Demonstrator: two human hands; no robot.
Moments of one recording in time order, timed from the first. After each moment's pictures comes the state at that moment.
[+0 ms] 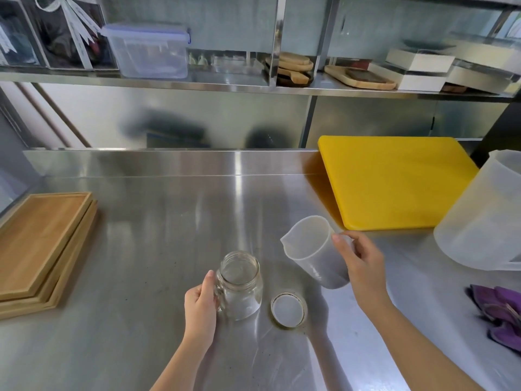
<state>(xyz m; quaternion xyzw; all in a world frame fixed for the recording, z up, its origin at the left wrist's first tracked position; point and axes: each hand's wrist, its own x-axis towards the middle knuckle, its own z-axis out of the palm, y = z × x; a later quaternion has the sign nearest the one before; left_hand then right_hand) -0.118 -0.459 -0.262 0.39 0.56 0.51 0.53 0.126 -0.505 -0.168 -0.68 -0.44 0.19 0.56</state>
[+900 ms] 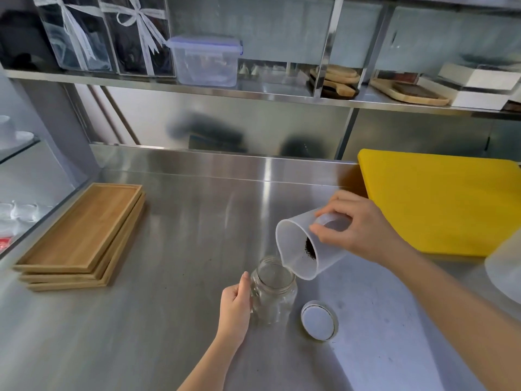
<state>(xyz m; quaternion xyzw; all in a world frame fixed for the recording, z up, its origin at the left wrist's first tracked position) -0.118 -0.462 -0.256 0.42 0.56 0.49 0.52 0.078 -0.449 -0.072 -0.55 -0.77 0.09 0.31</state>
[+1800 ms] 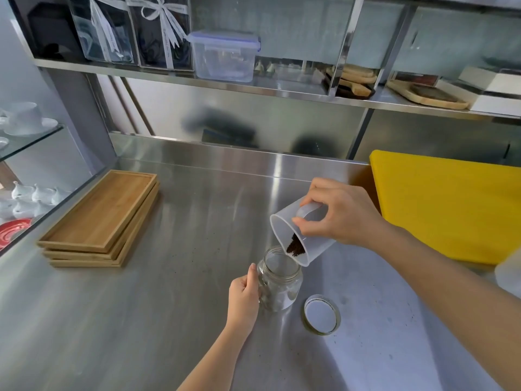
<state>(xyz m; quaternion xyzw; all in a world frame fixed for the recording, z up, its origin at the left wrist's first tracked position) -0.112 -0.469 -0.254 0.41 0.57 0.50 0.50 0.043 -0.440 -0.056 -0.52 -0.83 -0.03 0.22</state>
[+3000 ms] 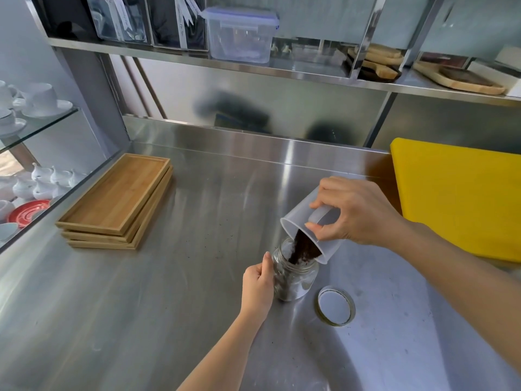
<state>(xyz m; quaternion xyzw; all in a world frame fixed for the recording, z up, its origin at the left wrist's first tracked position) -0.111 -0.469 -0.255 0.42 0.58 0.49 0.50 0.042 -0.434 -0.070 -0.40 -0.89 -0.07 0.20</state>
